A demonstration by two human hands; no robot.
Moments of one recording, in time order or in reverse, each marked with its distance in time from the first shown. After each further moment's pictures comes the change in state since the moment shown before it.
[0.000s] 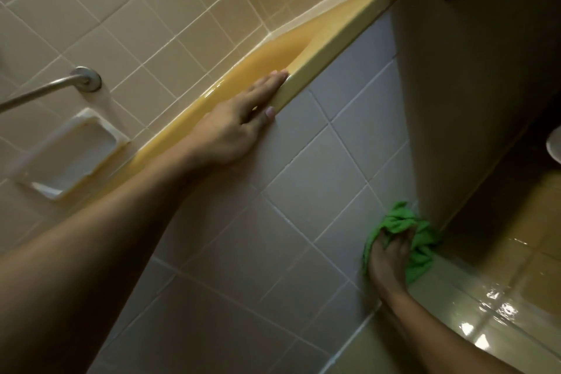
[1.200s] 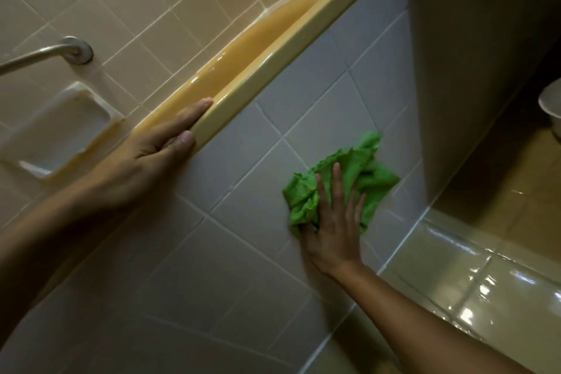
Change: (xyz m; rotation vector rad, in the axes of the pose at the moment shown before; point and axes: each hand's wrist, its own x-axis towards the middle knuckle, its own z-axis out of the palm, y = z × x) left_hand -0.165 -0.080 -0.017 -0.200 0.002 -0.007; right_hand -0.113 -0.047 0.050 -0.354 -0.124 -0.736
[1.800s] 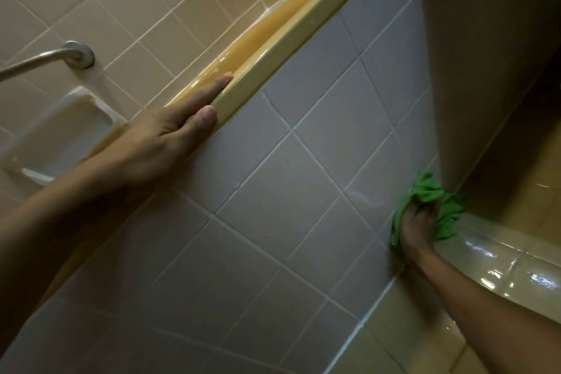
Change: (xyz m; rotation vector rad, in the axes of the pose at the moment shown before) left_hand 0.027 0.004 0.002 0.088 -0.032 0.030; right_hand 0.012 0.161 0.007 0.322 0.228 0.752
